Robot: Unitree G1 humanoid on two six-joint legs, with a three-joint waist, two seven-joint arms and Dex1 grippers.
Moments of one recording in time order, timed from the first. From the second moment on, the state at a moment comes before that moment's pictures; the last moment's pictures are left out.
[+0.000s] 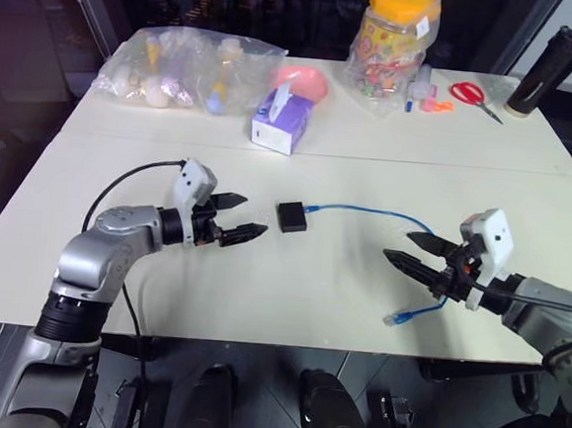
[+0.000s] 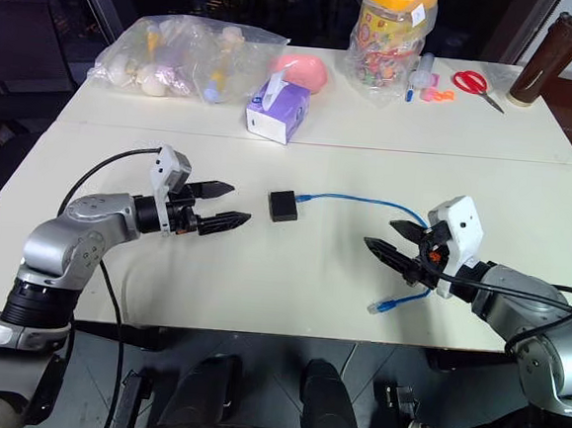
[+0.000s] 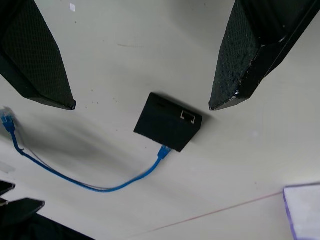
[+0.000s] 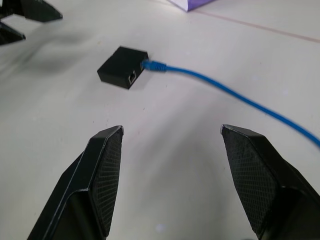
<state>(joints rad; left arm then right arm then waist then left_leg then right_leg) -0.43 0.55 -0.01 -0.09 -0.49 0.66 -0.91 -0.04 -0.77 -0.30 -0.48 0.71 0.80 0.64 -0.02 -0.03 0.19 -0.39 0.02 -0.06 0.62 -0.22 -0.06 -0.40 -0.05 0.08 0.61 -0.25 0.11</state>
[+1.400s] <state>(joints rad) -0.41 0.75 0.02 -0.13 -0.51 0.71 -1.06 -1.08 -0.36 0.31 1.10 0.02 -0.04 1.04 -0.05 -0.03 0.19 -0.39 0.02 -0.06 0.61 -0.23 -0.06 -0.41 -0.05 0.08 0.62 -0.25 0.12</state>
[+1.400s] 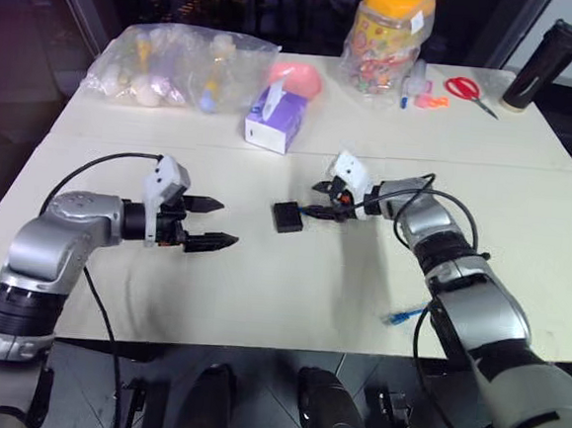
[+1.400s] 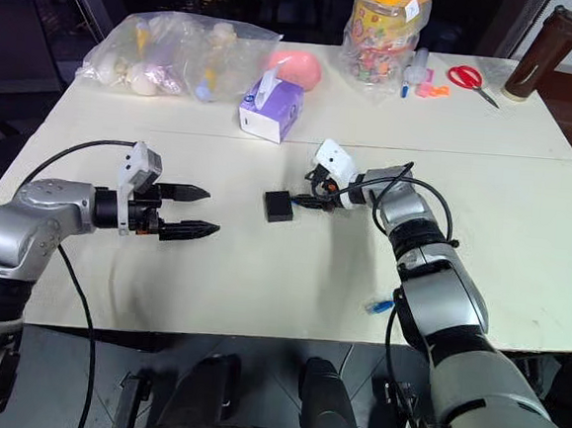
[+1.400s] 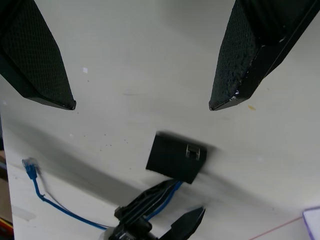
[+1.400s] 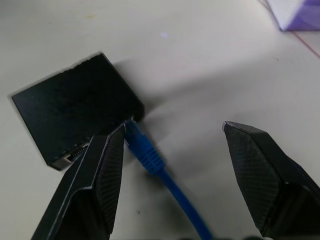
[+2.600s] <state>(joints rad) -1.28 0.29 0.05 1.20 -0.36 0.24 -1.16 -0.93 -0.60 0.28 0.53 -0.43 -0.40 0.52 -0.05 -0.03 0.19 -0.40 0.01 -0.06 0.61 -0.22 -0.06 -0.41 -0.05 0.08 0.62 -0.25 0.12</state>
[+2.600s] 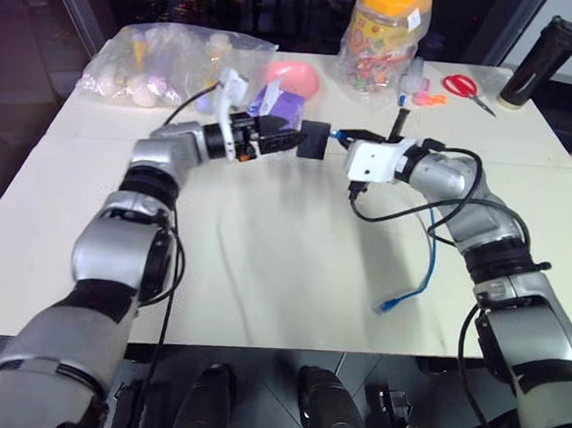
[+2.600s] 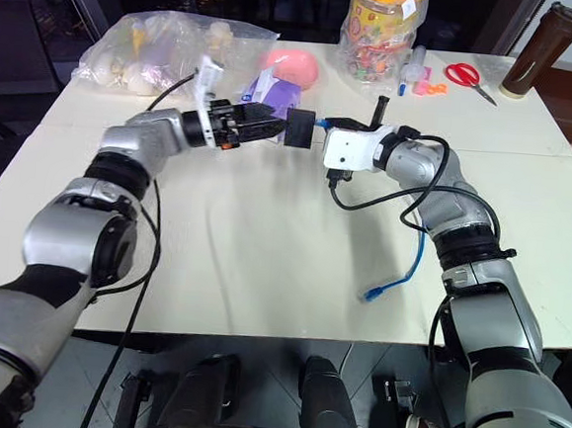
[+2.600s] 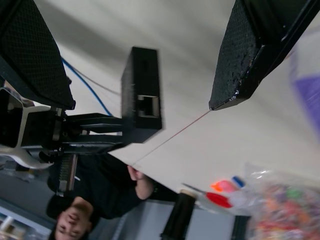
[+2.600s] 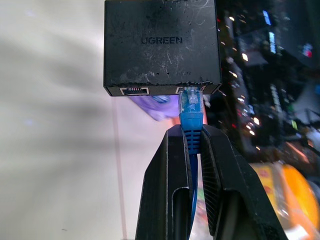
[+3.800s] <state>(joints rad) -1.27 0.30 0.31 1.14 -0.48 0.61 -1.40 -0.52 -0.02 -0.37 -0.34 0.71 0.80 0.35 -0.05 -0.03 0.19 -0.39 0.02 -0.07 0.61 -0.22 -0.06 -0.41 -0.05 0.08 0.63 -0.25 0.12</state>
